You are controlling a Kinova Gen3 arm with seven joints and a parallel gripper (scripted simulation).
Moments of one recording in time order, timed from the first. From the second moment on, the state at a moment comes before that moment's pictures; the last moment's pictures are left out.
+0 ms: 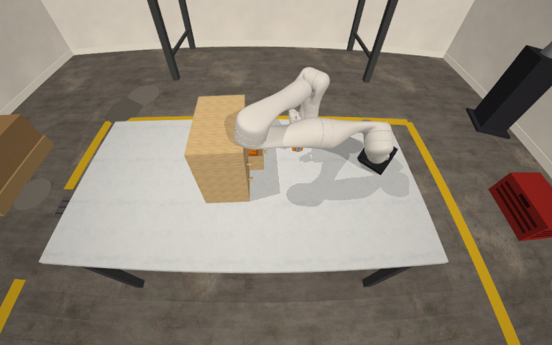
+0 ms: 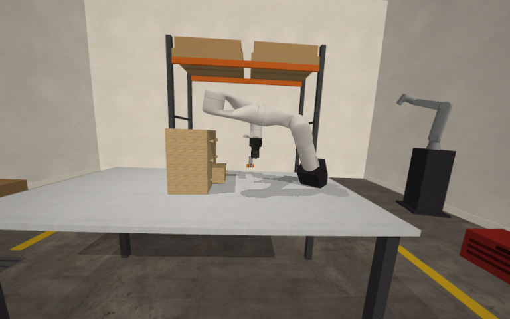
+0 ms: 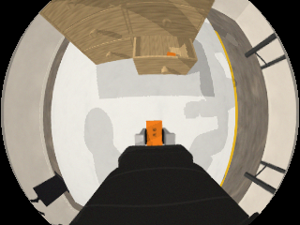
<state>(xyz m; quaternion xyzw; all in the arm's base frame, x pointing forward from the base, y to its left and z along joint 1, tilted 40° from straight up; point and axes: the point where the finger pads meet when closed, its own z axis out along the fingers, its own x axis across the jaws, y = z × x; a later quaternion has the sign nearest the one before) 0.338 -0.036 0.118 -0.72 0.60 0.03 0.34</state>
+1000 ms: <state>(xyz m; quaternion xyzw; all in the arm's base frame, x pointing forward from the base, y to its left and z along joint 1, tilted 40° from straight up) 0.324 -0.051 0.141 -0.72 0.60 0.03 0.34</state>
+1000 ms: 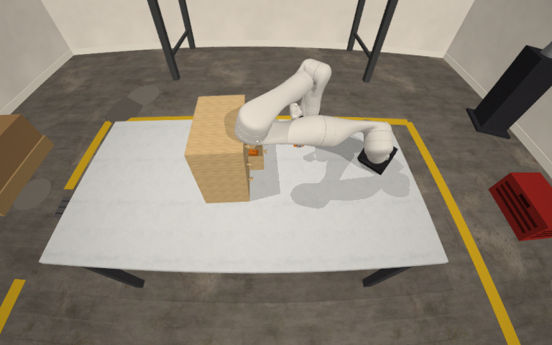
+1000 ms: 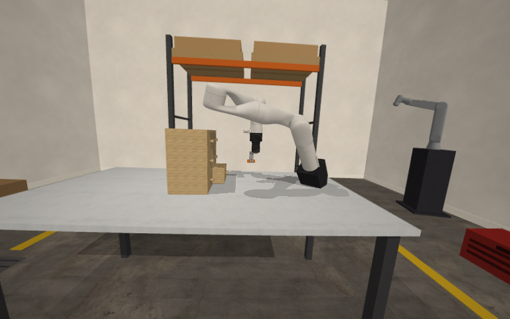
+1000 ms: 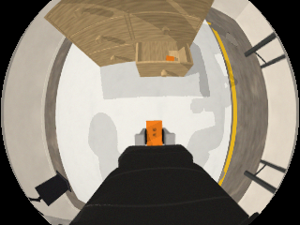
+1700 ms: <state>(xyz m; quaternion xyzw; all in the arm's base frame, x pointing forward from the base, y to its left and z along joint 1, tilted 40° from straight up) 0.308 -0.077 0.178 -0.72 0.60 0.03 0.34</state>
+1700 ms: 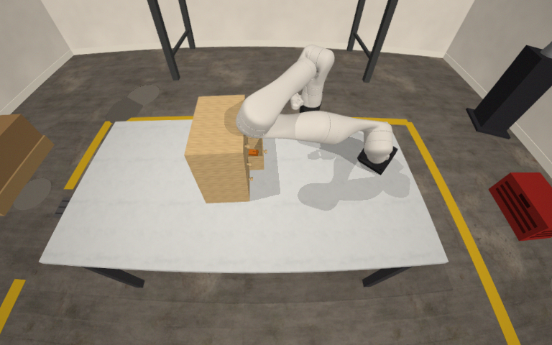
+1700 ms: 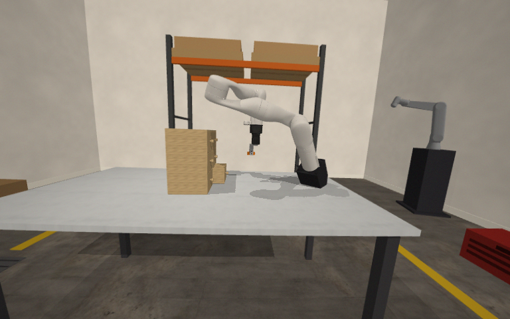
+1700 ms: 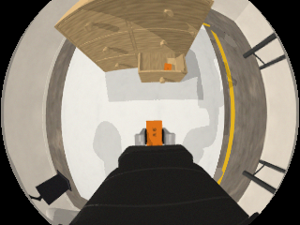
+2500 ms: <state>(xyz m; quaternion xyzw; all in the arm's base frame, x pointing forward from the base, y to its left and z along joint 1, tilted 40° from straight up) 0.306 -0.083 0.186 -0.72 0.60 0.03 0.34</state>
